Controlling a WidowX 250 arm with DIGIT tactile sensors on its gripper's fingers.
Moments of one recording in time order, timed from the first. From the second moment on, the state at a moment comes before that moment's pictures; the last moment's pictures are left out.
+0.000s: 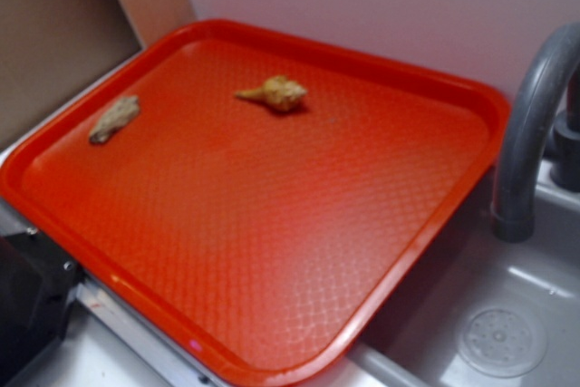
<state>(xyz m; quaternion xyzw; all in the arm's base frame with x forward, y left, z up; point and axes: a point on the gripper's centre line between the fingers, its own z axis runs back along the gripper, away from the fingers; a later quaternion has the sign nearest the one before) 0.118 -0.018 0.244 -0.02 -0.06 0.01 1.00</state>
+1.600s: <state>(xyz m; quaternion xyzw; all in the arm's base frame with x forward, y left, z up) 0.294 -0.002 0.079 0.00 -0.07 -0.43 0.90</state>
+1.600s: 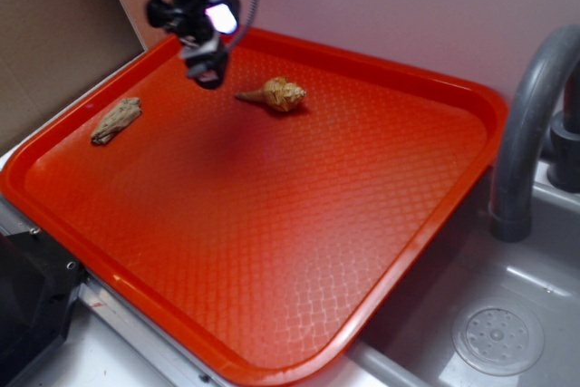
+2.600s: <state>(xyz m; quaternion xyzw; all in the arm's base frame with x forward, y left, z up) 0.316 -0.047 0.019 0.03 -0.01 -0.53 0.84</state>
